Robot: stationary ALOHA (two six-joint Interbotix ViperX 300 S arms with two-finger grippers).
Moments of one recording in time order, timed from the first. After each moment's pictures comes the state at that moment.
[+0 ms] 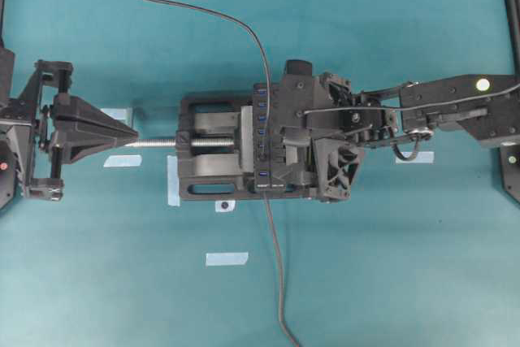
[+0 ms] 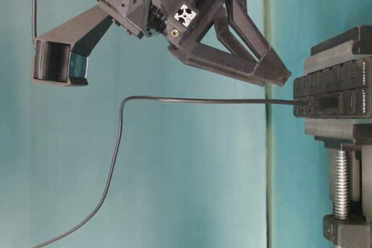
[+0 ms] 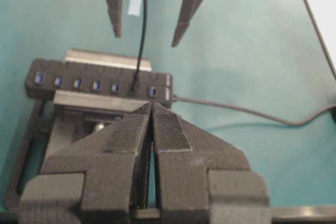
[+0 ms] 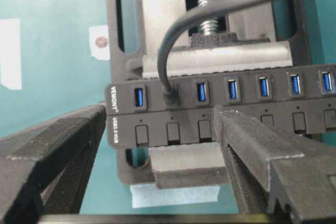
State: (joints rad) left arm -0.01 -0.76 1.12 0.01 -0.10 -0.16; right arm 0.01 -0.05 0.56 -0.01 0.33 0.12
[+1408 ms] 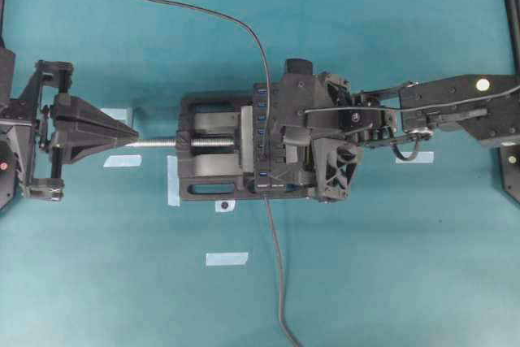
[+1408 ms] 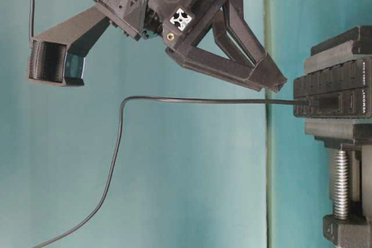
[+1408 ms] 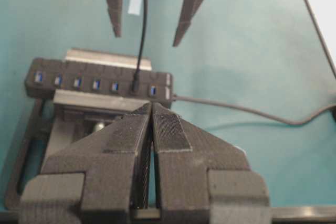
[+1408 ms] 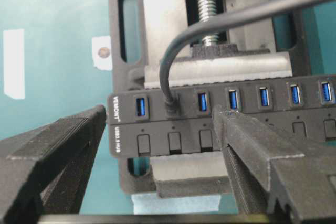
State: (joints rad) left arm -0.01 -0.76 1.12 0.01 -0.10 -0.16; right arm 0.01 -0.05 0.57 -0.01 0.31 0.12
